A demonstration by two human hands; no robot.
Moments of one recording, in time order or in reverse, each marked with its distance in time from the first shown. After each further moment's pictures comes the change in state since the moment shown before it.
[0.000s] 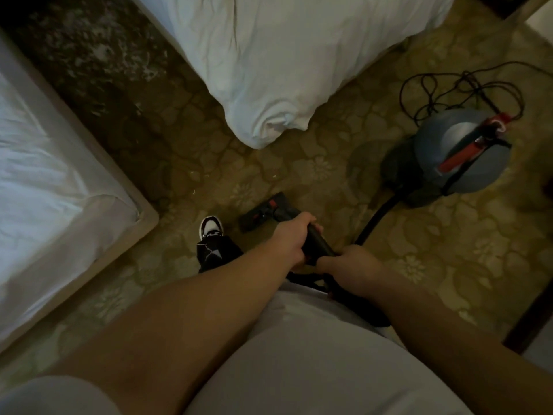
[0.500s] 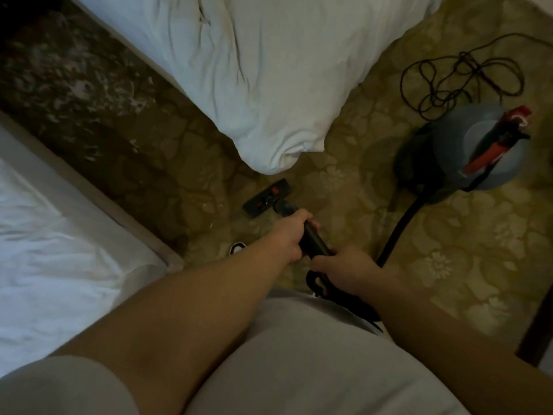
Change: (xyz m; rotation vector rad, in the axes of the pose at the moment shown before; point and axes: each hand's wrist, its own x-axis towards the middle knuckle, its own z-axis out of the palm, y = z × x) left_hand 0.038 0.198 -0.057 0.167 -0.023 -0.061; right_hand 0.055 -0.193 0.030 0.132 0.025 0.082
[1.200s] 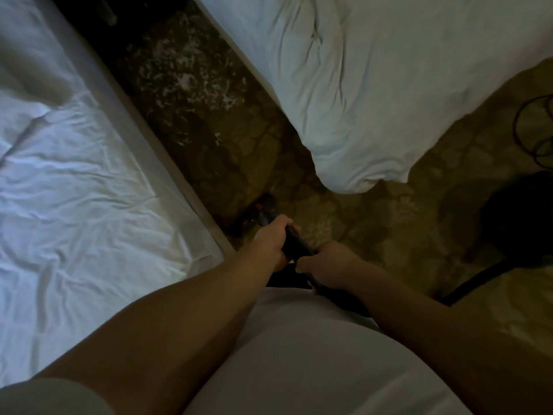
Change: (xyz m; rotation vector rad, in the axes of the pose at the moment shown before) left_hand -0.006 0.084 -0.154 -0.266 0.274 0.141; right_hand 0.044 -0.149 0.079 -0.286 -0.255 -0.195
